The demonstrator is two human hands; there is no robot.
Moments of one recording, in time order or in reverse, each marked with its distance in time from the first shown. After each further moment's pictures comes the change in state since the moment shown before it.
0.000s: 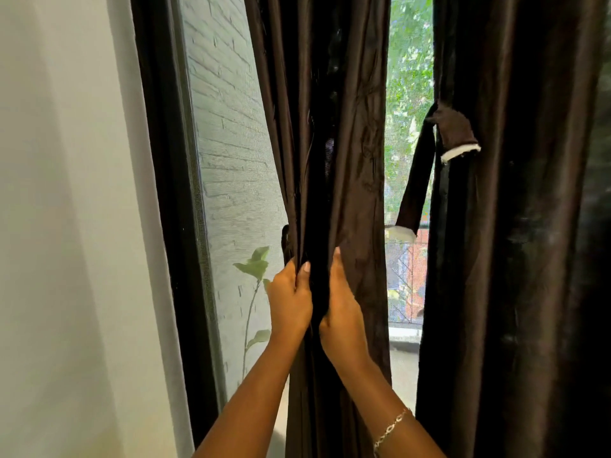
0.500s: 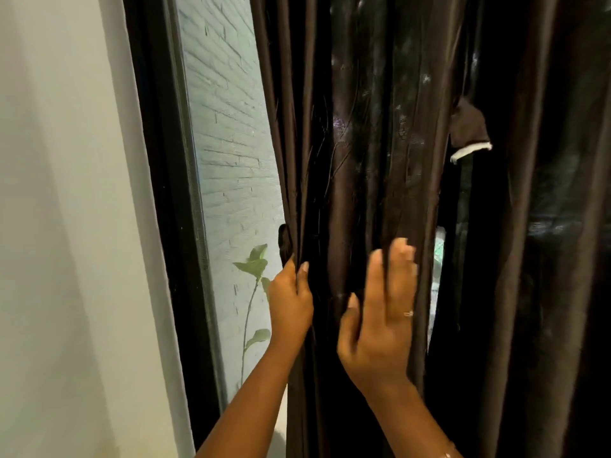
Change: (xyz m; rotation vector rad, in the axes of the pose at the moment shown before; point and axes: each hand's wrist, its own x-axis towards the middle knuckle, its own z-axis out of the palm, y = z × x) left_hand 0.011 -0.014 -0.022 0.059 -0.024 0.017; right_hand -0.014 -0.037 -0.010 -0.403 0.544 -0.396
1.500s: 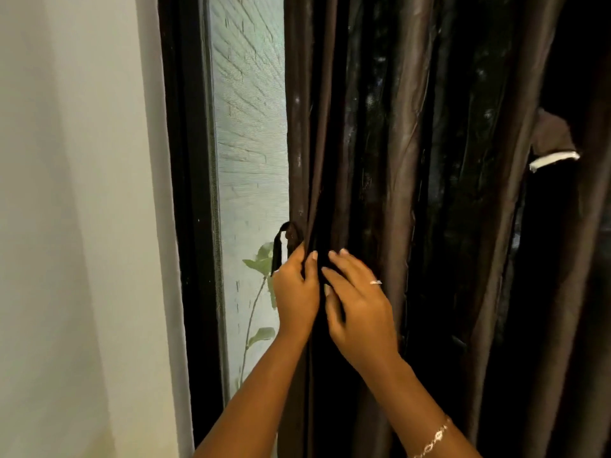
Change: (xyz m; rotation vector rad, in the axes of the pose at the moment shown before) left_hand 0.023 -0.022 -0.030 -0.125 0.068 0.023; right_hand 0.009 -0.026 0.049 0.026 -0.314 -0.013
